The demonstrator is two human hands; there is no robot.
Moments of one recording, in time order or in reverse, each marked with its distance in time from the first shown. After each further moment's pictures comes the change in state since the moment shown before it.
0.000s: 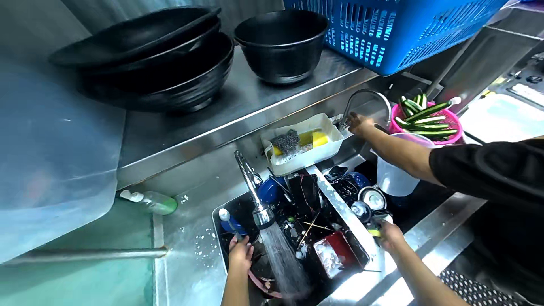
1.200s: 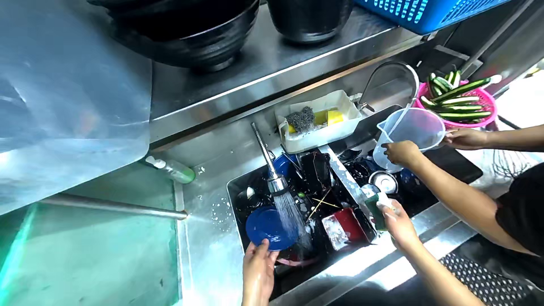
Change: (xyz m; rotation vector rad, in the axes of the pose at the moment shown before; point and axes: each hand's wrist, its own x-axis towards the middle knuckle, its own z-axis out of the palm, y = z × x) left_hand -0.186 -0.005 -0.041 -0.226 -0.167 0.098; right_hand -0.116 -0.019 -0.004 -0.395 -0.394 -0.398
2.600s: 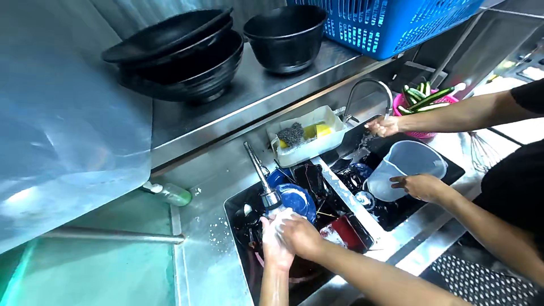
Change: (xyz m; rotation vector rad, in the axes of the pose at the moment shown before) left_hand 0.018 0.007 0.091 -0.324 -0.425 -0.090; right_hand -0.073 -0.057 0.189 -0.741 -0.627 -1.013
